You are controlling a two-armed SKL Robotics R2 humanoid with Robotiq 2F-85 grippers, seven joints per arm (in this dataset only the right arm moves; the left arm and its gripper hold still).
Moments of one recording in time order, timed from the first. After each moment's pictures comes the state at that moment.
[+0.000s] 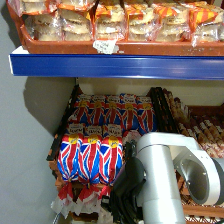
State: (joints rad) right arm -1.24 -0.65 1.12 -2.17 -1.16 1.46 -0.21; left arm 0.08 0.22 -0.35 -0.32 0.27 0.20 -0.01
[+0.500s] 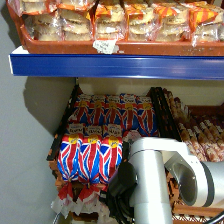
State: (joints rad) right arm -1.22 -0.60 1.15 -2.12 -1.06 1.46 -0.23; left arm 0.08 0.22 -0.35 -0.32 0.27 0.20 -0.01
